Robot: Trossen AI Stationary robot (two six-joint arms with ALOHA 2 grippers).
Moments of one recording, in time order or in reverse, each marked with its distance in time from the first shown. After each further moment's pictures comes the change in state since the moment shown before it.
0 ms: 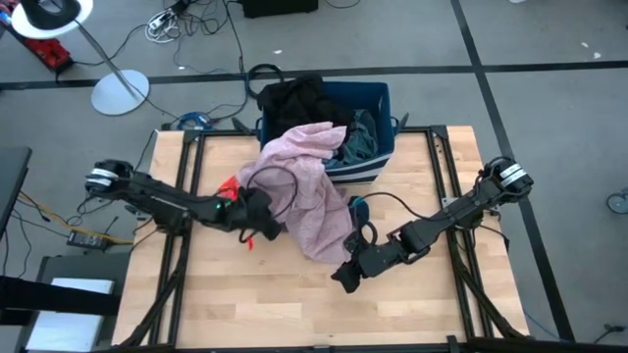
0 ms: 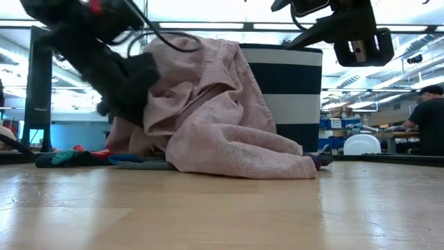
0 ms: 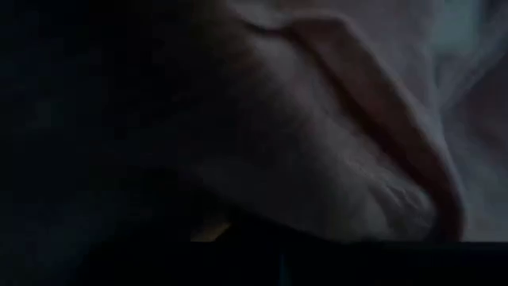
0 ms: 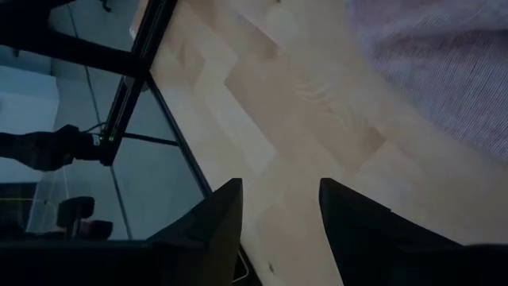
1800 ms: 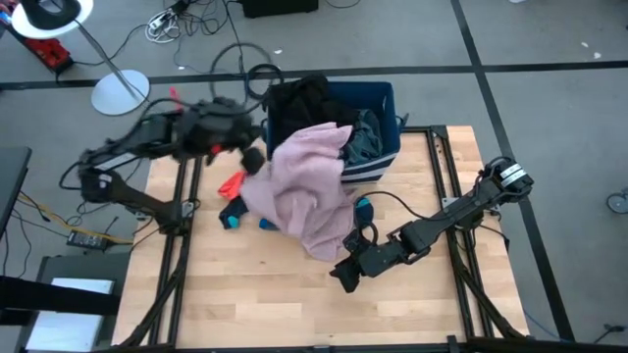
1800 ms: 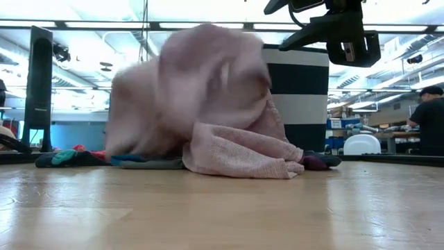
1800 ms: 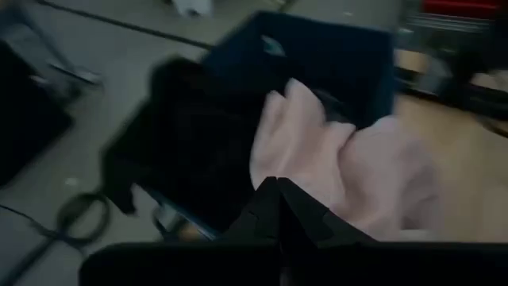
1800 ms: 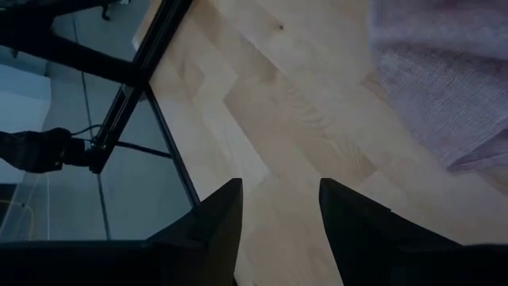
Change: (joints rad) left arm 0.276 -0.067 1.166 -0.923 0.134 0.504; right arm 0.002 0.000 0.000 0.010 0.064 -0.080
